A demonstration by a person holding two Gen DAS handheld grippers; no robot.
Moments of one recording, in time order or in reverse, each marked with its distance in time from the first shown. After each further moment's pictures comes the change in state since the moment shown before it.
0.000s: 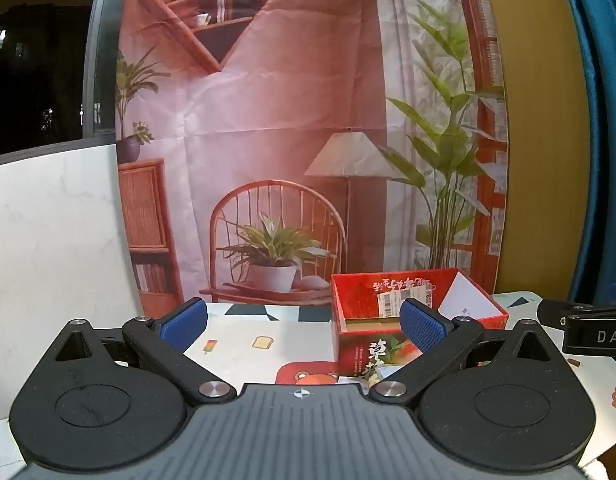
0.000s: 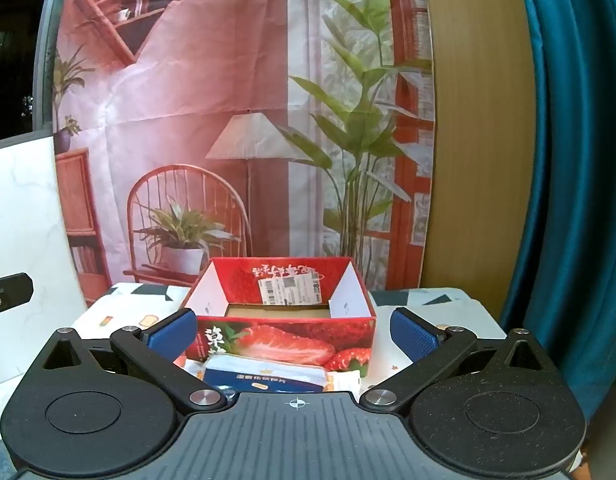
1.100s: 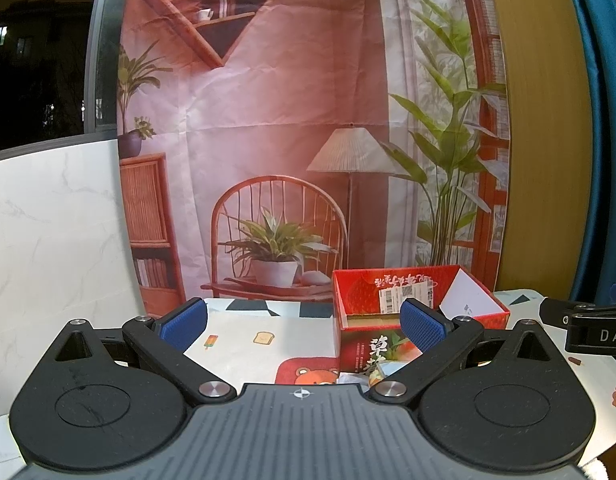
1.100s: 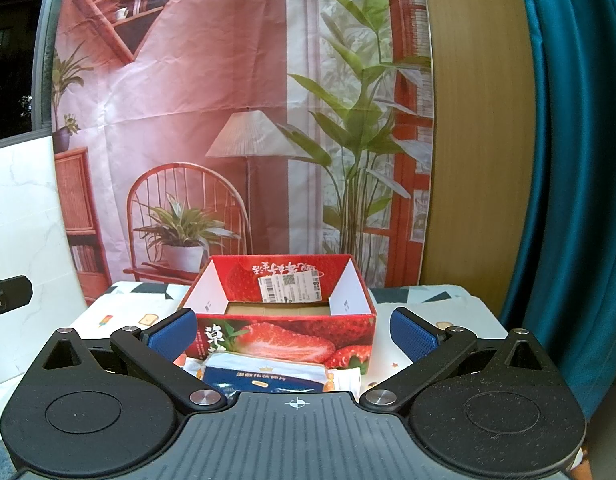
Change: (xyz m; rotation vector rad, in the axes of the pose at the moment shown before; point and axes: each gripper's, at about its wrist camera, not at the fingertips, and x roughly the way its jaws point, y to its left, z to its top) left arm 0.003 0.002 -0.003 -0.005 0.009 0.002; right arm 0.004 0.000 -0.001 -0.013 0.007 -0.002
